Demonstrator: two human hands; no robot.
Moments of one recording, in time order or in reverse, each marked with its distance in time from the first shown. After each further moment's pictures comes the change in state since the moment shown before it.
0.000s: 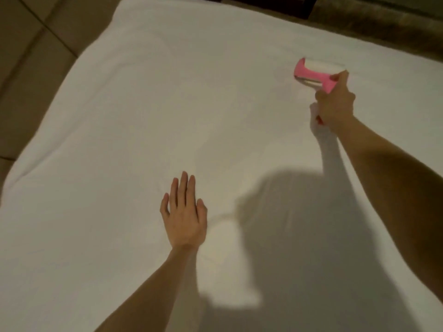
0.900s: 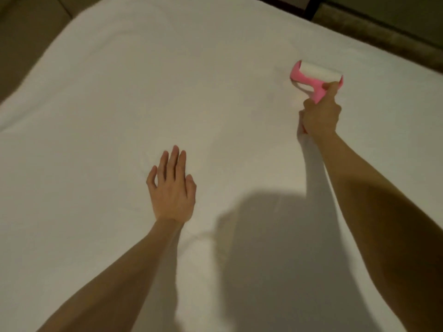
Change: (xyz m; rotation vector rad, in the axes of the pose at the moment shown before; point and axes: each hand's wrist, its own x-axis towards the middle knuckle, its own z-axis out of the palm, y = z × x) left_hand 0.002 -0.002 0.013 0.018 0.114 0.040; right_hand -0.054 0.024 0.017 0.020 0.072 -0.030
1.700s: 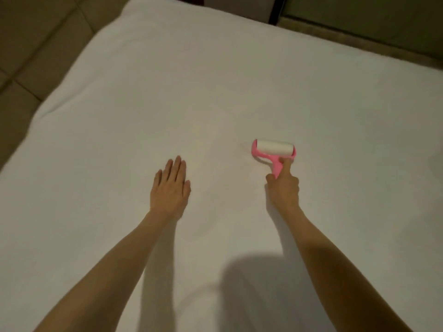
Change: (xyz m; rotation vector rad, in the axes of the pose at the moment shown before) left_hand -0.145 -0.063 -0.047 0.069 -0.229 0.258; right_hand -0.304 0.121 -0.063 -0.157 -0.158 0.081
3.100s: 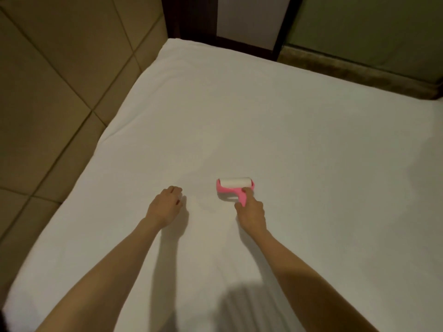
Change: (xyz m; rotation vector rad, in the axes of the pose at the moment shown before) left_hand -0.064 -0.089 -0.118 -0.189 -0.215 0.021; right_hand -0.140 -0.088 0.026 0.055 -0.276 -0.033
